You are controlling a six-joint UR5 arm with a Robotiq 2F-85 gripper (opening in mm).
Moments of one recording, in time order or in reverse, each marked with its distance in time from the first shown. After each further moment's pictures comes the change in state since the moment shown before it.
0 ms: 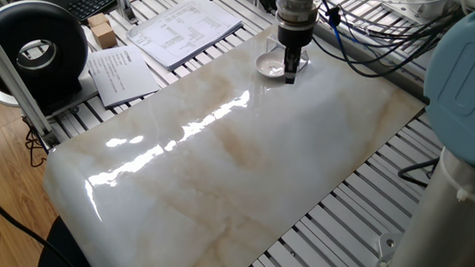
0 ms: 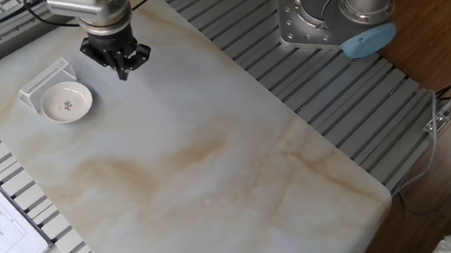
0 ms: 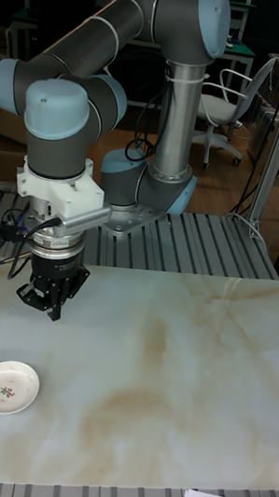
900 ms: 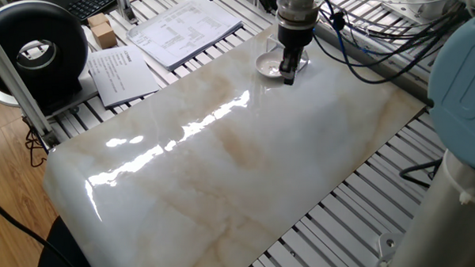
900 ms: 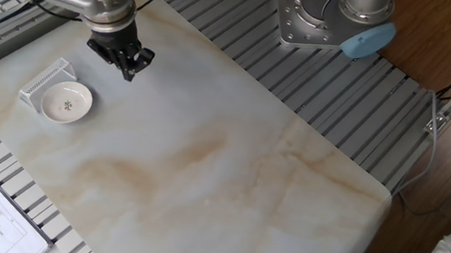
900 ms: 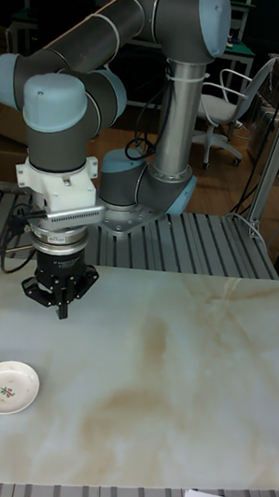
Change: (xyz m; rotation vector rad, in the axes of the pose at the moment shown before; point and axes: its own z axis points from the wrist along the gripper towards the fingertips) arm -0.016 0.008 -0.005 -0.026 -0.067 0.268
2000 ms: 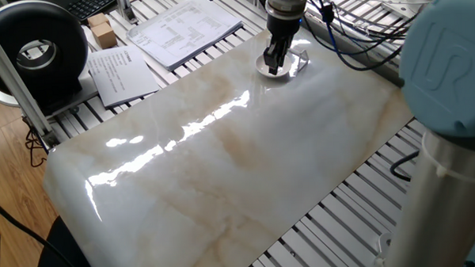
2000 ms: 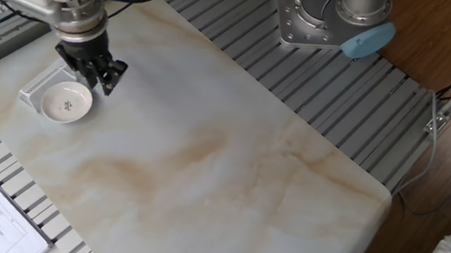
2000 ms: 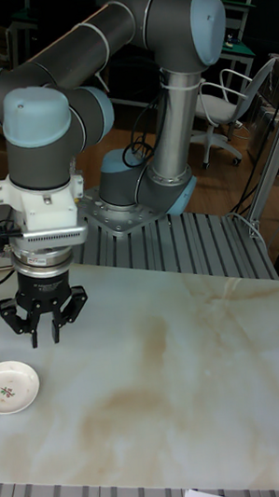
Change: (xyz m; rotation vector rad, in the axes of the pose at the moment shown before) arm -0.043 -0.049 0.011 0.054 -0.024 0.019
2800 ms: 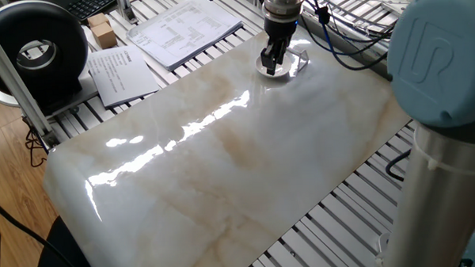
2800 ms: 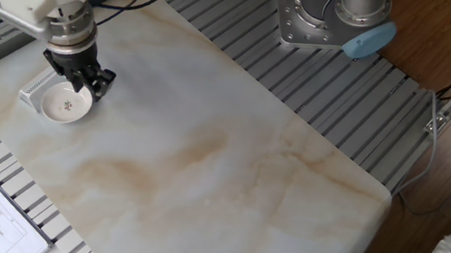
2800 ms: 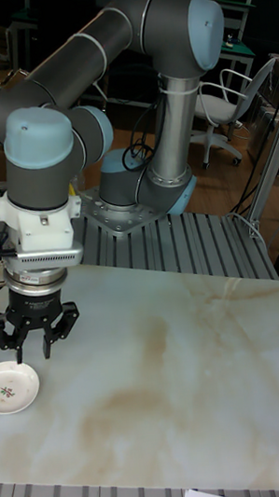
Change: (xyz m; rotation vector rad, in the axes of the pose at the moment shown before) arm -0.010 -0.019 0.016 0.049 0.014 0.013
